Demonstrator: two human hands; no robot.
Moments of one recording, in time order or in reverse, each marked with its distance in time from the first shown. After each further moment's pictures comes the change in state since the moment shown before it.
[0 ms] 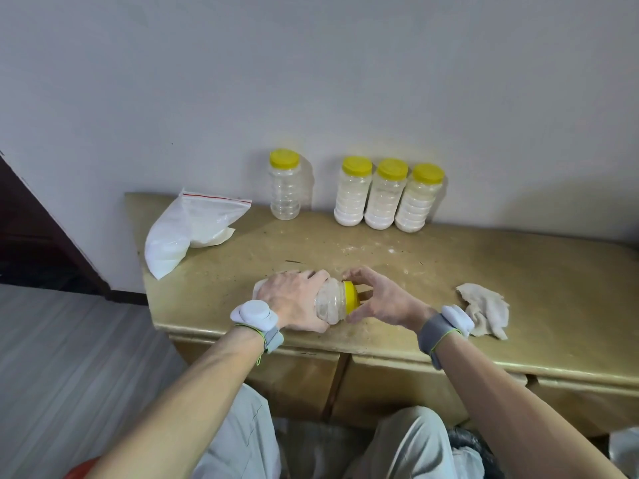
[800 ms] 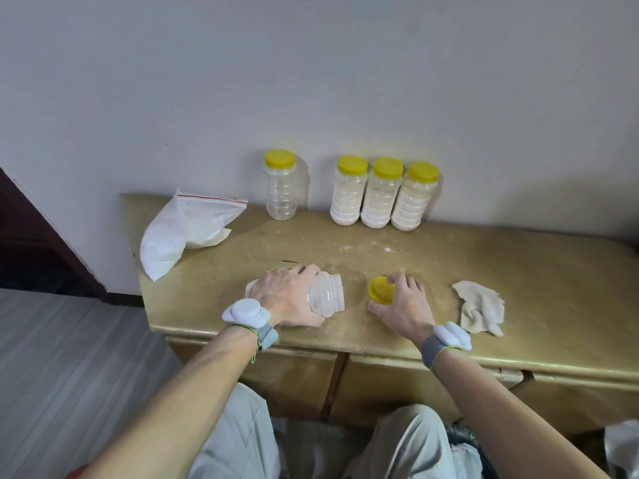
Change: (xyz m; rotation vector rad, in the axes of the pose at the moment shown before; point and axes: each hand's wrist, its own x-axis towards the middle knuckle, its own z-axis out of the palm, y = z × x) left_hand -0.002 -0.004 -0.002 -0.047 0.032 -0.081; right_hand -0.007 0.052 -0.006 -0.525 0.526 0.182
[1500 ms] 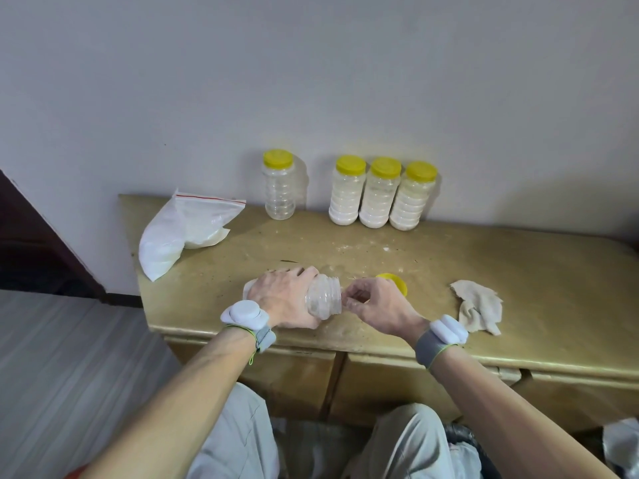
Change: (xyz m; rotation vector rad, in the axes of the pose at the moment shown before) left_hand -0.001 0.000 0.002 0.018 0.006 0.031; right_hand -0.020 -0.049 -0.019 0.208 -0.207 -0.327
